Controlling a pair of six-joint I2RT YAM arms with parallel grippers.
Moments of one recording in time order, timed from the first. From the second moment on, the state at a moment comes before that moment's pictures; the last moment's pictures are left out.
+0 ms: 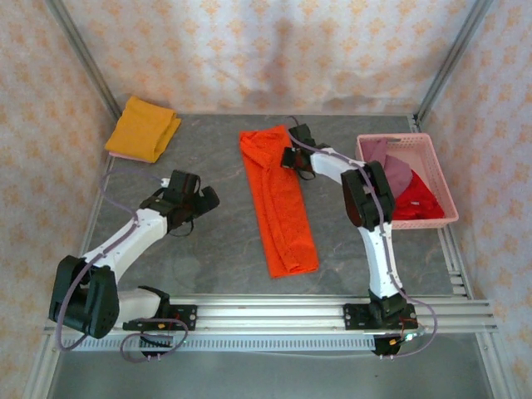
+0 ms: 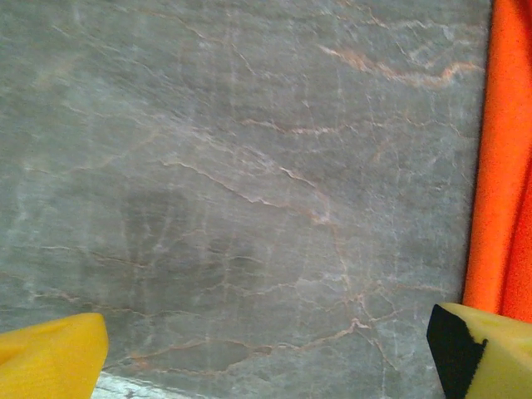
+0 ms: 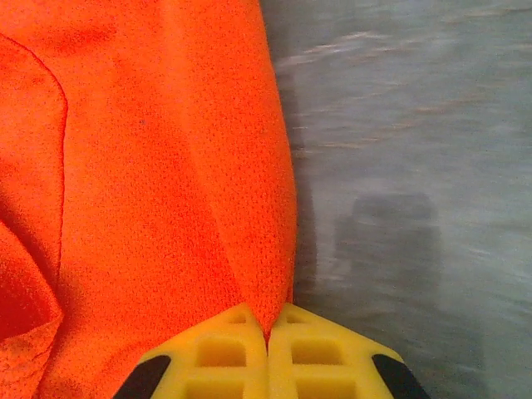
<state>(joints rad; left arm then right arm) -0.26 1.26 0.77 -0.50 -0.09 -0.79 0.41 2.27 1.67 -0.31 0.00 0.53</state>
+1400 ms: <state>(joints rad) -0.60 1.44 0.72 -0.34 0.03 -0.96 0.44 2.33 1.78 -0.31 -0.23 0.56</state>
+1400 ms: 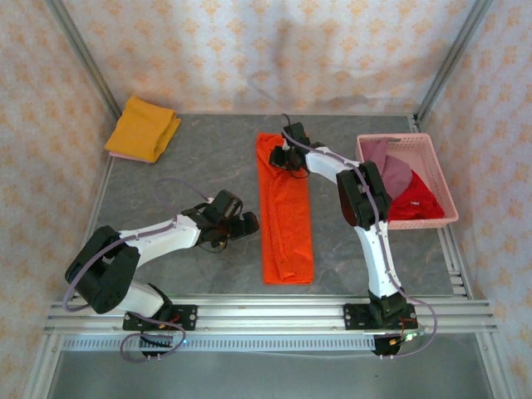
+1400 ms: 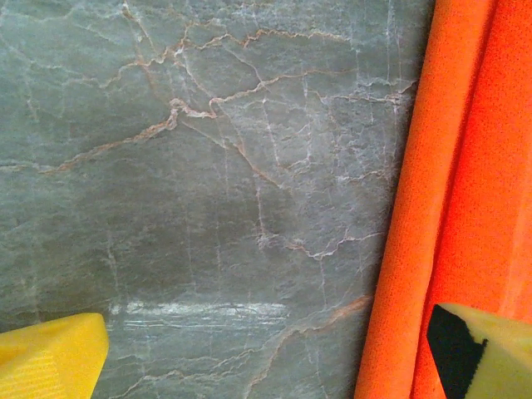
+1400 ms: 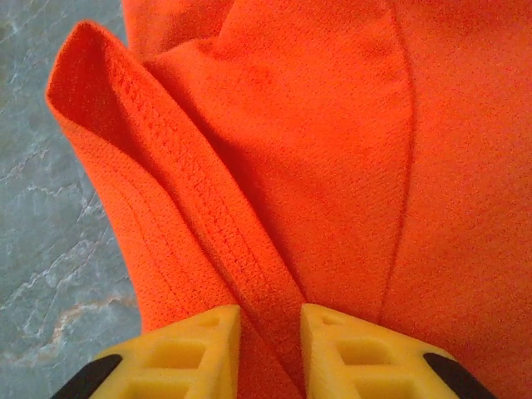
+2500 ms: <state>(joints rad) -0.80 1.48 0.69 -0.33 0.21 -1.02 0.47 1.40 0.65 -0.27 -0.13 0.62</state>
